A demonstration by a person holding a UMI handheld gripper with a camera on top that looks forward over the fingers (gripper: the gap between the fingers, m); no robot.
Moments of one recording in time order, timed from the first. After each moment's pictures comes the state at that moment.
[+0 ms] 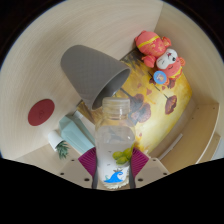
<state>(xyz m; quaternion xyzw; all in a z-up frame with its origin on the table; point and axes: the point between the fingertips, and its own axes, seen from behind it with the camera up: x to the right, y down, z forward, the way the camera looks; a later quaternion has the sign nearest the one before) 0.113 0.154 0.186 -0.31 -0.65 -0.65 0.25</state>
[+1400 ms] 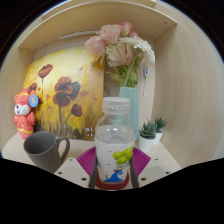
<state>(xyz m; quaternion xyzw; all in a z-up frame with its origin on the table) 0.168 0.147 0.060 -0.79 0.01 -0.04 0.61</state>
